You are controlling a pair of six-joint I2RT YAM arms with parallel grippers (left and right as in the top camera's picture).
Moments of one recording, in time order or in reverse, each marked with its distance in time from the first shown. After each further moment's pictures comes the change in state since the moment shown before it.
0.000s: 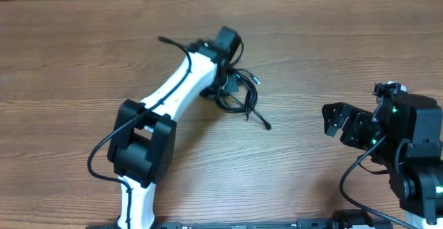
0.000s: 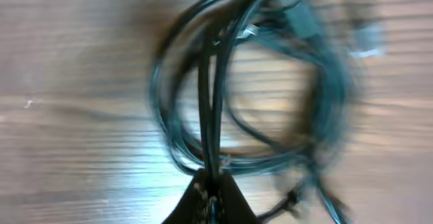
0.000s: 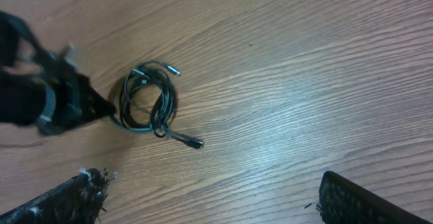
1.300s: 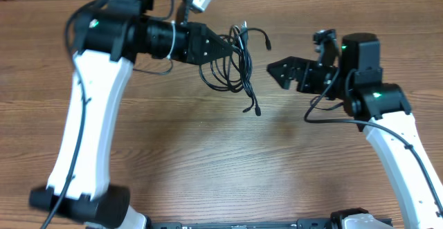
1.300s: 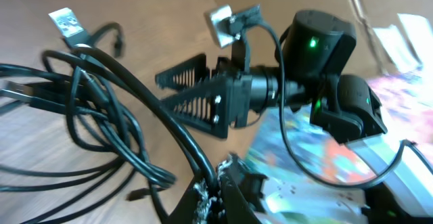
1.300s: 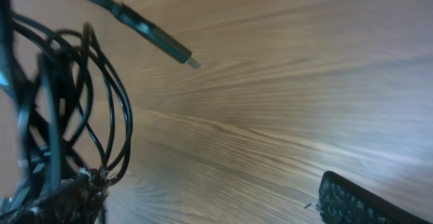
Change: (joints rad) left arm 0.246 -0.383 0.327 -0.253 0.873 0.446; right arm 0.126 0.473 0.000 0.559 -0.437 0.000
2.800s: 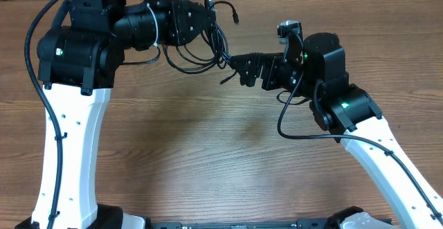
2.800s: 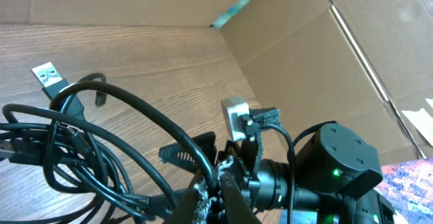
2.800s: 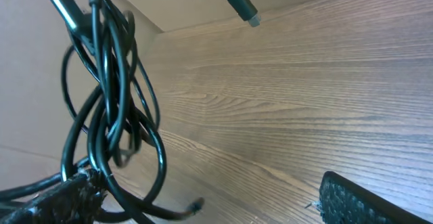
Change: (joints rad) left arm 0.028 -0.110 0.003 0.271 -0.213 -0.283; right arm 0.236 0.000 0.000 0.269 0.153 0.131
